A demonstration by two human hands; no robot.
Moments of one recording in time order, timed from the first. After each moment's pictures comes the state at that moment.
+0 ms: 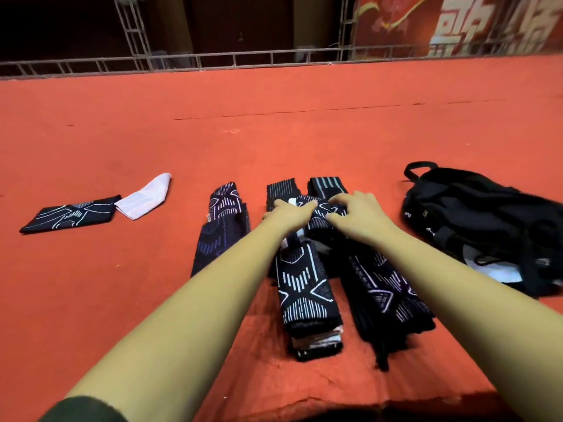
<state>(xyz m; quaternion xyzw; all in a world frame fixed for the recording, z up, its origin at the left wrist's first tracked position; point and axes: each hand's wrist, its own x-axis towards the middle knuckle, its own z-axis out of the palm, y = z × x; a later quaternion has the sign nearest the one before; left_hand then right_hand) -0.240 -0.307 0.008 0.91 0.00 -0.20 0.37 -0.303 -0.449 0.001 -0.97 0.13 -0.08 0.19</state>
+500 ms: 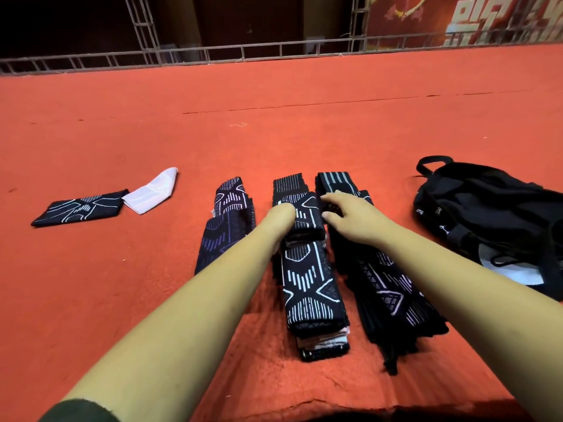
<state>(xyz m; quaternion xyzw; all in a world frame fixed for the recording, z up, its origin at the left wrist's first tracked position) -0.243 -0.289 -0.005 0.80 0.05 -0.24 0.54 -0.295 -0.441 -0.003 -0.97 -0.02 -0.06 0.22</state>
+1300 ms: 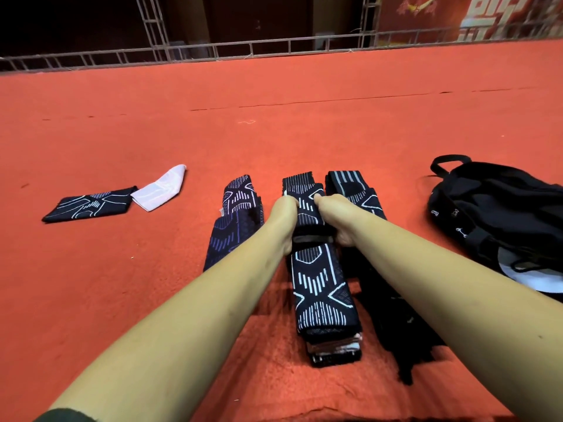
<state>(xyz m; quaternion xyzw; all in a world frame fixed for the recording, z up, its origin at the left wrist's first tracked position) -0.254 -0.280 0.005 0.64 0.11 -0.23 0.72 -0.251 -0.381 -0.007 -0.73 0.26 0.05 0.63</state>
